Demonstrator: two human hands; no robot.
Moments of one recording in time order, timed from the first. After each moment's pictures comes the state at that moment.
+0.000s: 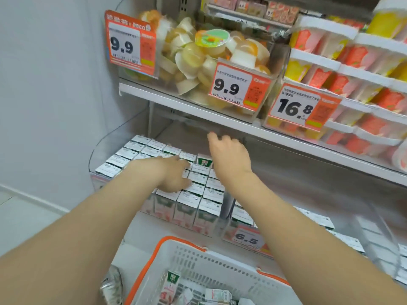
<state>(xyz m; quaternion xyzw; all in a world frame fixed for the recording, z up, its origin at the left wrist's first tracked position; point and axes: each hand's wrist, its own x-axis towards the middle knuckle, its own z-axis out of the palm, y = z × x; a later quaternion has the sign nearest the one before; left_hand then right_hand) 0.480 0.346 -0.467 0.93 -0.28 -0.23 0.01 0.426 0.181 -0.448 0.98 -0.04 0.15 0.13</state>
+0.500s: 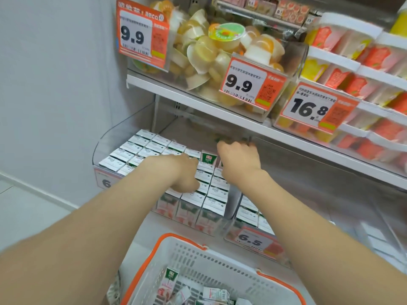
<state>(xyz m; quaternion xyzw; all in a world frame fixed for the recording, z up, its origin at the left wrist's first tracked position) 0.478 0.333 -0.470 0.93 -0.29 -0.22 -0.01 0.432 0.168 -0.453 0.98 -0.05 0.05 0.16</state>
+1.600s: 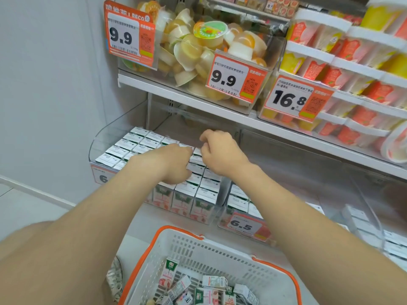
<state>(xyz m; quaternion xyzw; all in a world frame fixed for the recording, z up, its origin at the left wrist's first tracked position) 0.452 0.343 -0.447 0.94 -0.31 -0.15 0.04 0.427 0.172 -0.455 0.99 0.00 0.10 -0.11</state>
